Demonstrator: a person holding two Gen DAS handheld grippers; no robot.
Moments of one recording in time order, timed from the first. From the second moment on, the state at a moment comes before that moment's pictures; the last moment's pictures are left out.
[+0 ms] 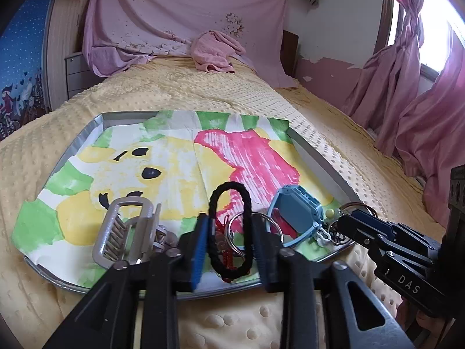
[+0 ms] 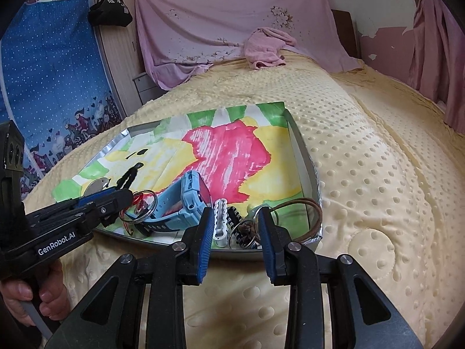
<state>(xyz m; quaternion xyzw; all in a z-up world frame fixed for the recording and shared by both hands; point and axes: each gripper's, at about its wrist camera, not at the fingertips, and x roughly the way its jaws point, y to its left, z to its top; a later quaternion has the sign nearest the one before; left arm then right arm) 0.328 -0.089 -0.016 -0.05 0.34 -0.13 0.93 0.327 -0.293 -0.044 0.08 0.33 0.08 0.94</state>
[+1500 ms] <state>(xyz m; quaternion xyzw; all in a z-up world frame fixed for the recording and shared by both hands) 0.192 -0.042 0.067 -0.04 0.16 -0.03 0.99 0.179 -0.302 0.050 0.09 0.15 0.08 0.98</state>
